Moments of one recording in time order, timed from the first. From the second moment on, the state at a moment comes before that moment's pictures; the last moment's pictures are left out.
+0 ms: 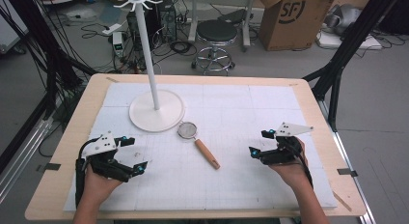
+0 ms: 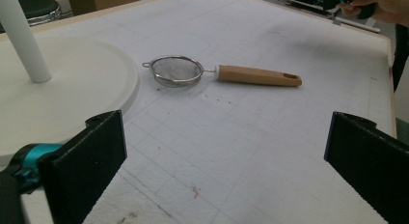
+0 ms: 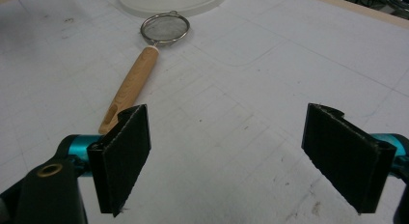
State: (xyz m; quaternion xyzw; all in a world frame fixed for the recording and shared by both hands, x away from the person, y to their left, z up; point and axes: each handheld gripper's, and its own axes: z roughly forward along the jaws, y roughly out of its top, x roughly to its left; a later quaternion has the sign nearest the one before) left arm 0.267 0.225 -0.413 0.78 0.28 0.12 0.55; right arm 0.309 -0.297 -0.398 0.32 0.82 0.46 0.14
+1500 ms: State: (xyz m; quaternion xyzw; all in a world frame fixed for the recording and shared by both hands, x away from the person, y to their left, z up) left arm 0.267 0.219 -0.410 0.78 0.27 0.13 0.54; right arm 0.337 -0.161 -0.434 0.26 0.88 0.39 0.04
